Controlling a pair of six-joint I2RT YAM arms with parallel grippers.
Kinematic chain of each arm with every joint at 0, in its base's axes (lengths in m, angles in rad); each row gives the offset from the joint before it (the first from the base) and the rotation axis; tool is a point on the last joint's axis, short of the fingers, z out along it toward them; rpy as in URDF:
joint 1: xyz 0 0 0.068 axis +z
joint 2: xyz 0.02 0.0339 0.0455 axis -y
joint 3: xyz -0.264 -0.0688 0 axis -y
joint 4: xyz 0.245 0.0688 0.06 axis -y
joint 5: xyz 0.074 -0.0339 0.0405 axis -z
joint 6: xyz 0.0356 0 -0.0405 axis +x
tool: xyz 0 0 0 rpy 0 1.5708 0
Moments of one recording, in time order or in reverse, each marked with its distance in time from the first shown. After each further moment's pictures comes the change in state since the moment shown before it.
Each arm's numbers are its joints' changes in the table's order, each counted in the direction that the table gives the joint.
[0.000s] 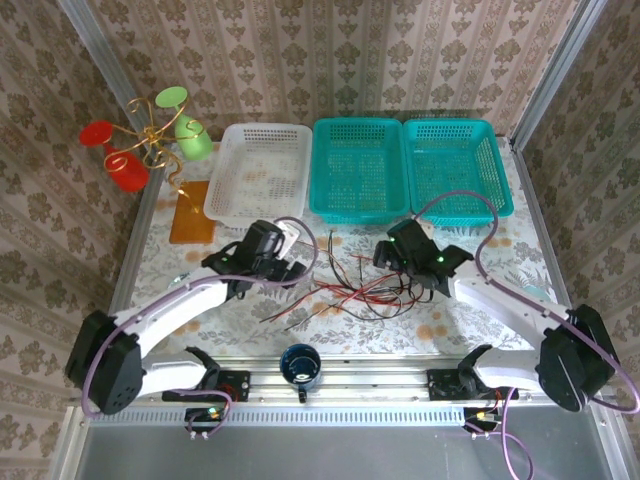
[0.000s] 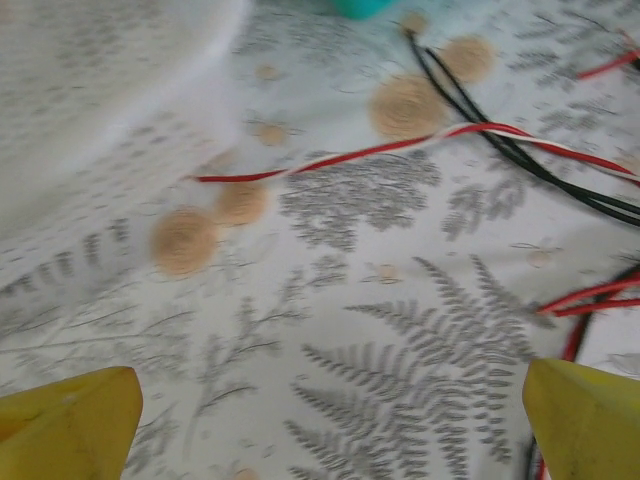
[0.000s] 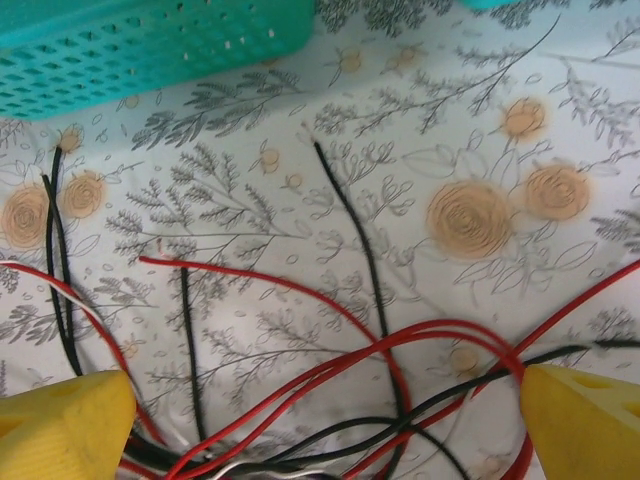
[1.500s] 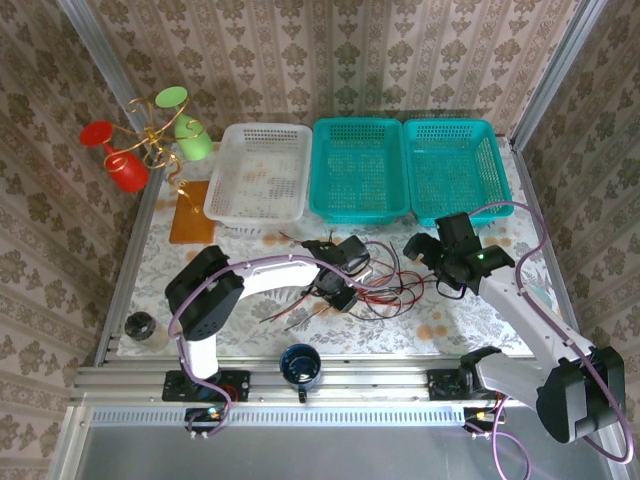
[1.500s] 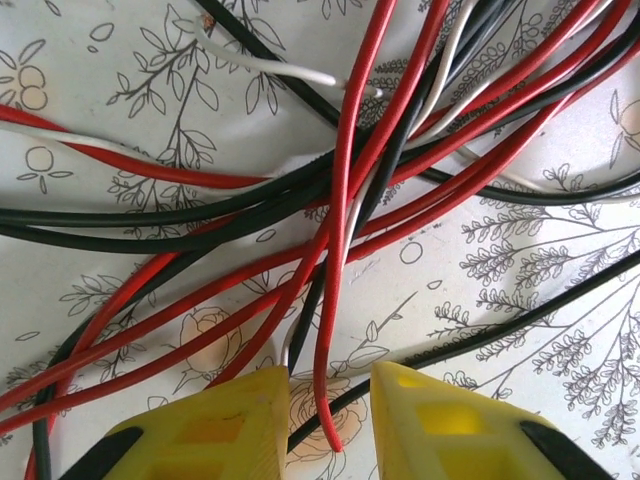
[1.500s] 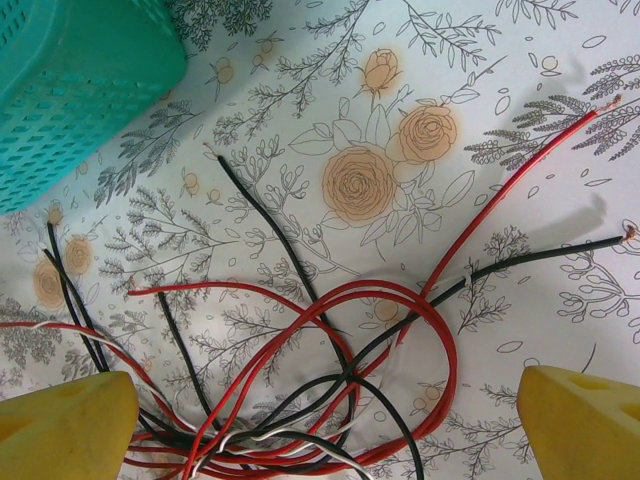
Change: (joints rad) left arm -0.325 -0.610 0.447 -0.284 0.257 -0.226; right arm -0.327 0.173 -0.050 -0.117 -0.273 0.069
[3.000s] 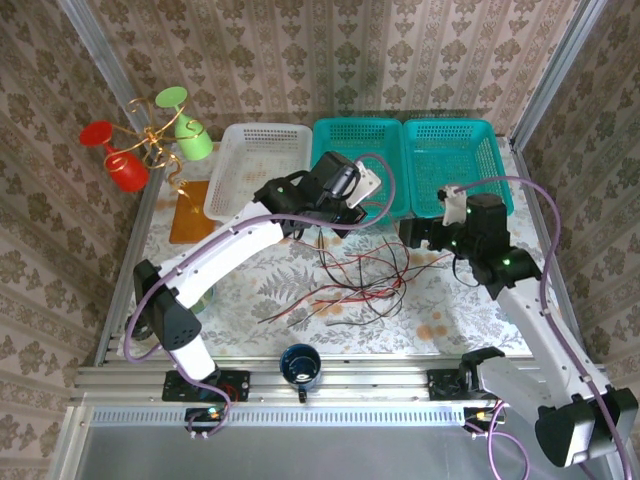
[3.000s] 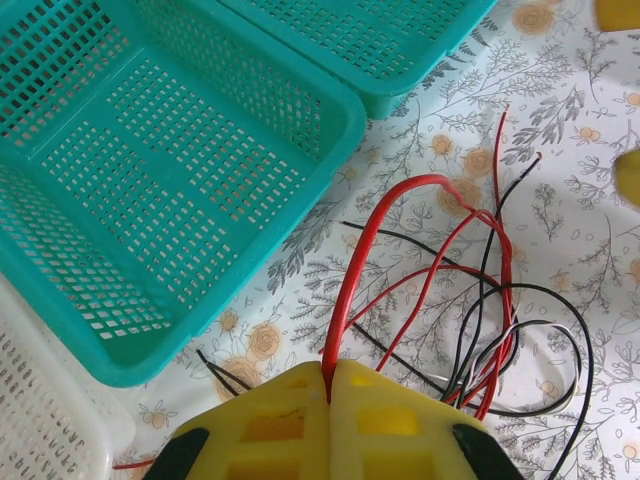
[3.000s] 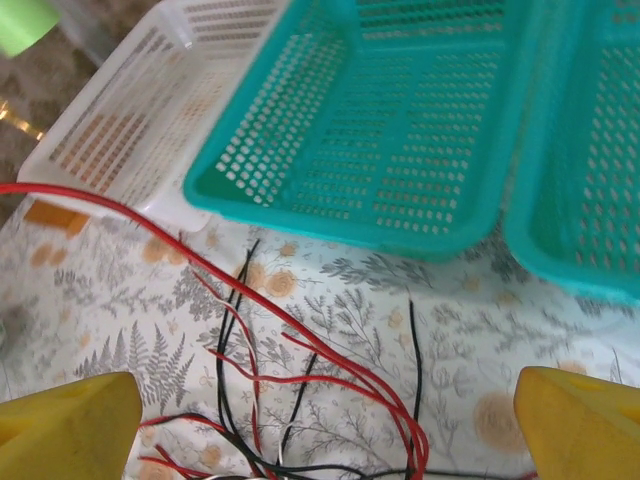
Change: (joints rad) left arm 0.100 0.159 0.546 -0.182 -0.164 0.253; right arm -0.072 0.110 0.101 0.248 -0.320 -0.698
